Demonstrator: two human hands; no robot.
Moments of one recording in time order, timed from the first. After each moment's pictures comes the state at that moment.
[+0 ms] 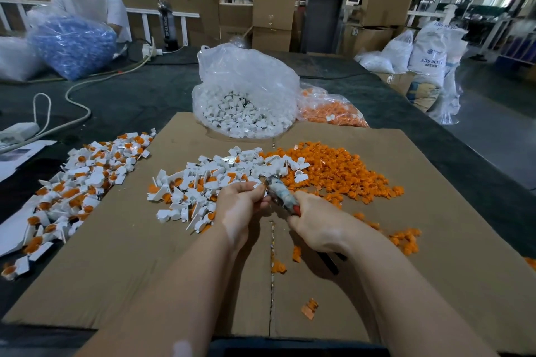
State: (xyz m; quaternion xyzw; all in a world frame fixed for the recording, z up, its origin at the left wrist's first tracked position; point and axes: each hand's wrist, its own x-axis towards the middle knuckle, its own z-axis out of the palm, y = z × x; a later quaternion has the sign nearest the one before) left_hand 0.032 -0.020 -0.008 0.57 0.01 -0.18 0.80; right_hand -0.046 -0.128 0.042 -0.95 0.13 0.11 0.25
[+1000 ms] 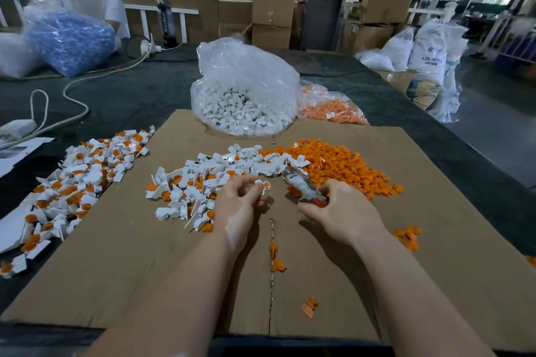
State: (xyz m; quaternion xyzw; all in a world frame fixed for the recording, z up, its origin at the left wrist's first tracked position) left_hand 0.023 -0.019 -0.012 0.60 -0.04 -0.11 0.79; right_hand -0.057 -0.156 0.033 -0.96 0.23 -0.04 0.17
